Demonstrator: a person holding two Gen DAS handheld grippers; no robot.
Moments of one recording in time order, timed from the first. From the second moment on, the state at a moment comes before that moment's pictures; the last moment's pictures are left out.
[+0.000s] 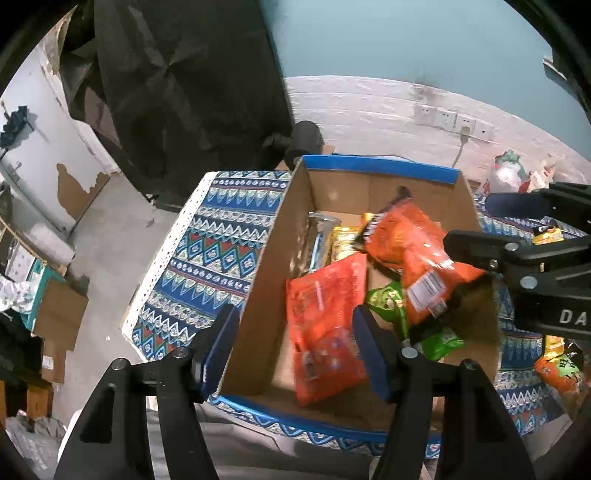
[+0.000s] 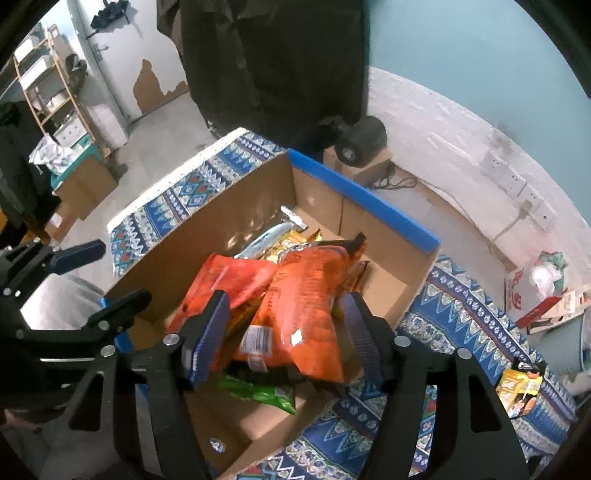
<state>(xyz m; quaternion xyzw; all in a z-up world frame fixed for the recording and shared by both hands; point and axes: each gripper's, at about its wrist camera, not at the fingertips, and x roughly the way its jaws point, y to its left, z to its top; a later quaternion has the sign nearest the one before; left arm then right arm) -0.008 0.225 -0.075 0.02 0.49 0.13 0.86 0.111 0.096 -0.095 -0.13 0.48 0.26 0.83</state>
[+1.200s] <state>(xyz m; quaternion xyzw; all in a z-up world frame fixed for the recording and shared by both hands) -0.005 0.029 -0.088 0.09 0.52 -0.09 0.84 0.025 -0.137 -0.096 -0.15 0.54 0.11 0.82</state>
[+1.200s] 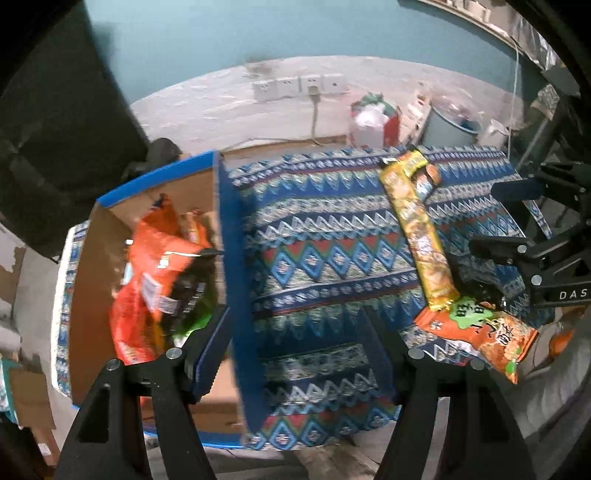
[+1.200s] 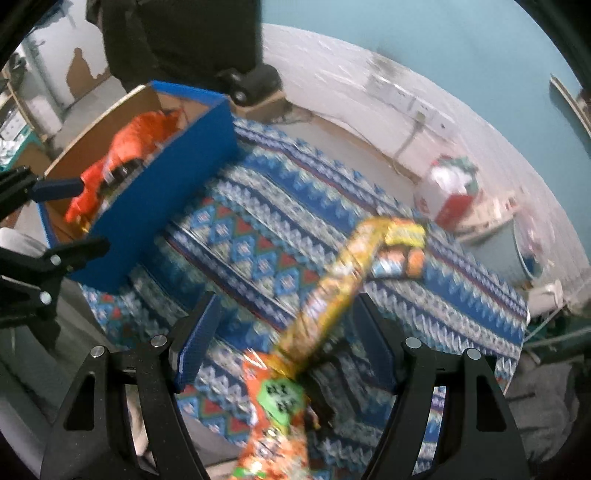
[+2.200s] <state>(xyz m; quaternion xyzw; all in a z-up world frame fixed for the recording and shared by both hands) 0.019 -0.059 -0.171 0.18 0.60 -0.13 0.77 0.020 -0.241 -0.209 -0.09 0.67 0.09 0.73</state>
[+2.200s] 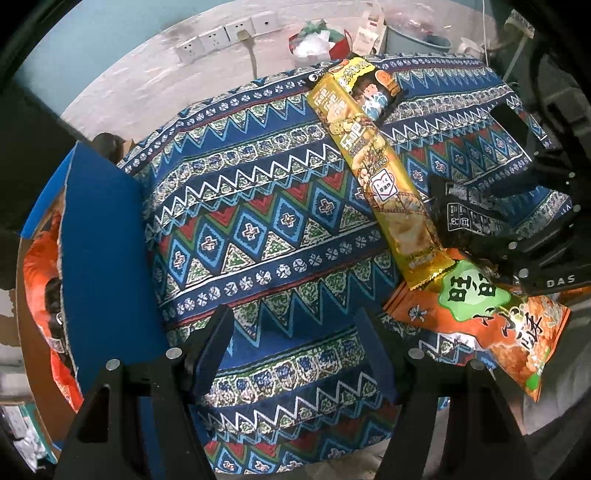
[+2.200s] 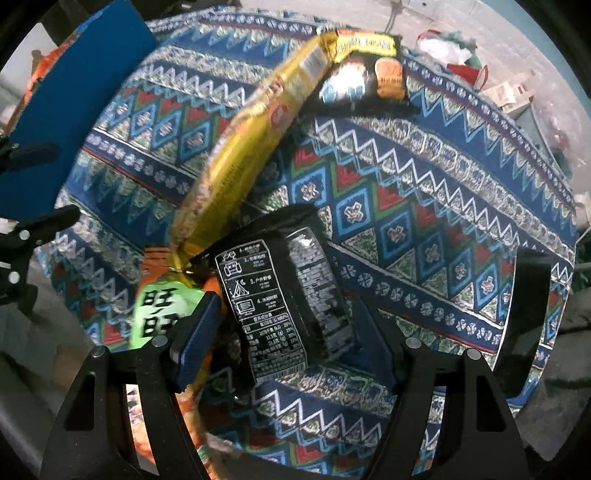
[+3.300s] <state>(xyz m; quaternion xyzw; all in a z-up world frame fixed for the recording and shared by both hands) 0.101 -0.111 -0.194 0.06 0.63 -0.14 0.76 0.050 -0.315 -0.179 -0.04 0.59 -0.01 0.80</state>
